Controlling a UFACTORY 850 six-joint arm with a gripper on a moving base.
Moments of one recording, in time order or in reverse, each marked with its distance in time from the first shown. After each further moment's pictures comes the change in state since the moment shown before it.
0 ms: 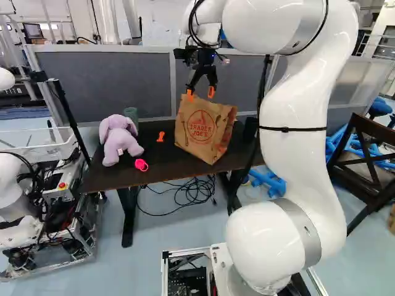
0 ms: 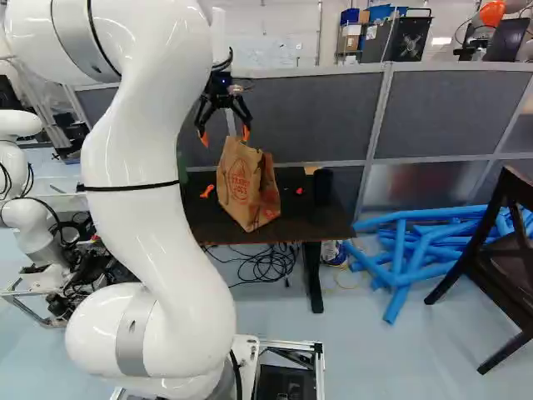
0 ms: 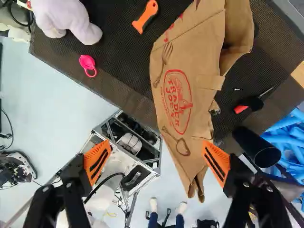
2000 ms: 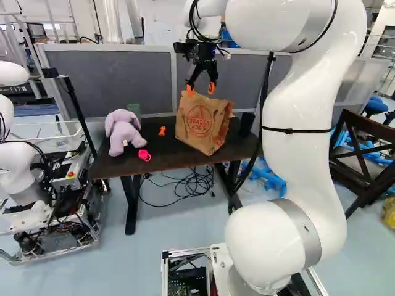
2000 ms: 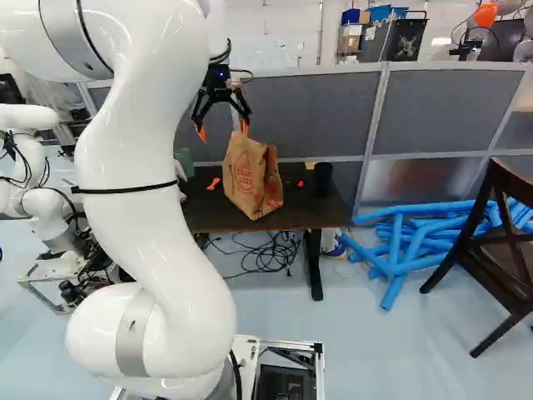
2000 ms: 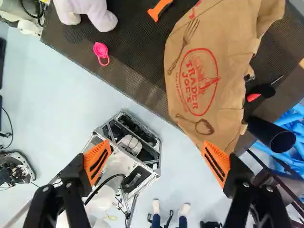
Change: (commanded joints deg) arm 0.0 1.2 -0.3 0.1 -0.1 0.0
